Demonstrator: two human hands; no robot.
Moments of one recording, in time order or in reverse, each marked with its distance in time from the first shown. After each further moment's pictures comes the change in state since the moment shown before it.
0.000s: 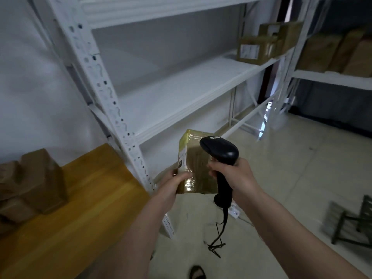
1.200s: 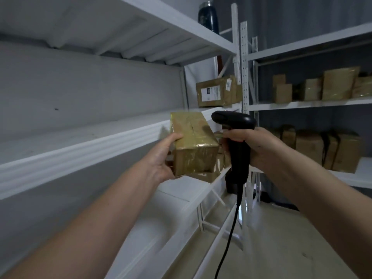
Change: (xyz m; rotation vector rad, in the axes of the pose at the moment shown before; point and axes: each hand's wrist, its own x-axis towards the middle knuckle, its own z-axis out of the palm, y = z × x) left_hand 0.288 0.441 0.303 -0.159 -0.230 0.159; right_hand 0.368 -0.383 -0.195 0.129 -0.004 -0.426
